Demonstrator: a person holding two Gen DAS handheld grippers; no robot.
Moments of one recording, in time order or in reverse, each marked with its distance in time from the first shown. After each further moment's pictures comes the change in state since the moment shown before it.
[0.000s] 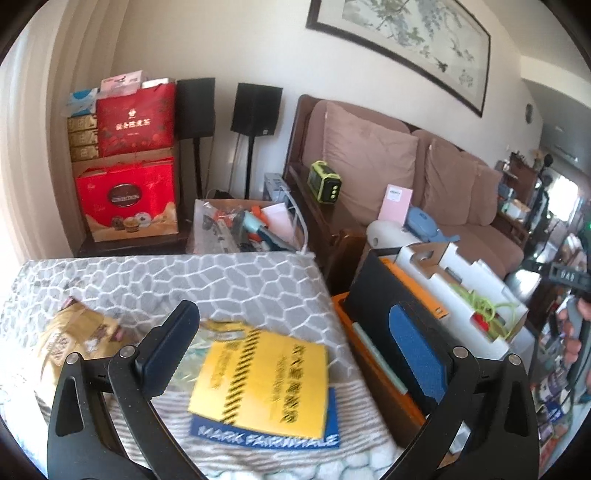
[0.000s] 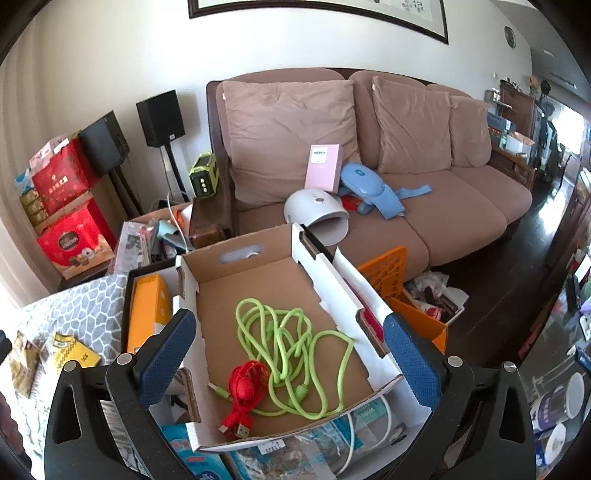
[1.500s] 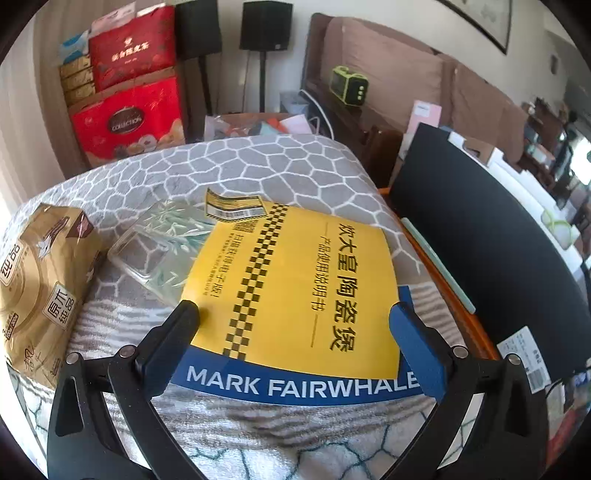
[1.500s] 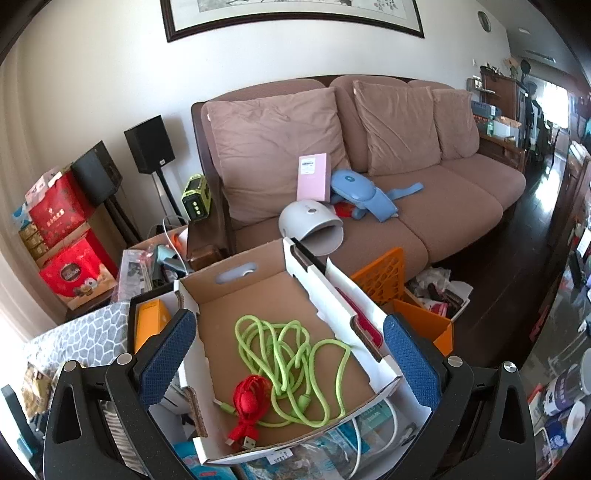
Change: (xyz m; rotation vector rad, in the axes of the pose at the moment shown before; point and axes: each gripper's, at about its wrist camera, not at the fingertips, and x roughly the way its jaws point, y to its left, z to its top) left arm 0.073 0.003 -0.086 0.043 0.274 0.080; right arm -0.006 -0.013 0.004 0.100 -0.047 0.005
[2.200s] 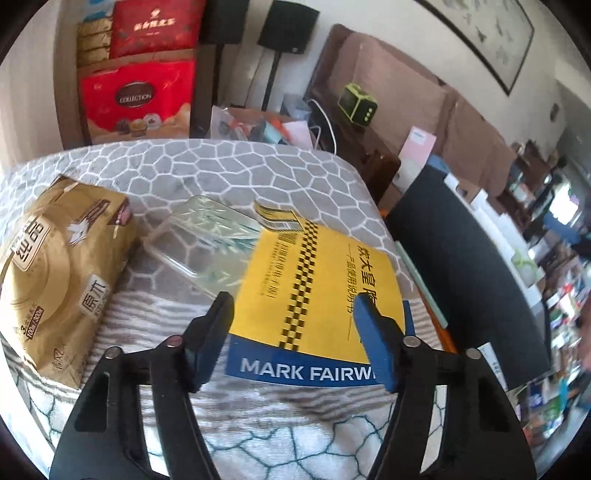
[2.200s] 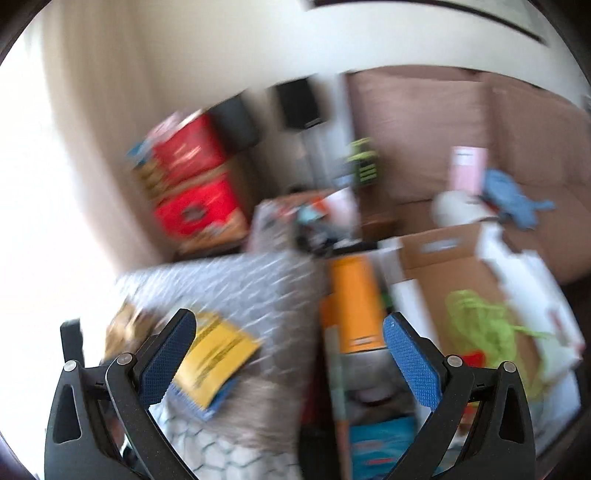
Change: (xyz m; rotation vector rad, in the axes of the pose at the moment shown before) left arm -0.026 0.070 0.012 -0.168 0.010 -0.161; right arm -0.003 0.175 -0.049 -0.259 0.115 0.462
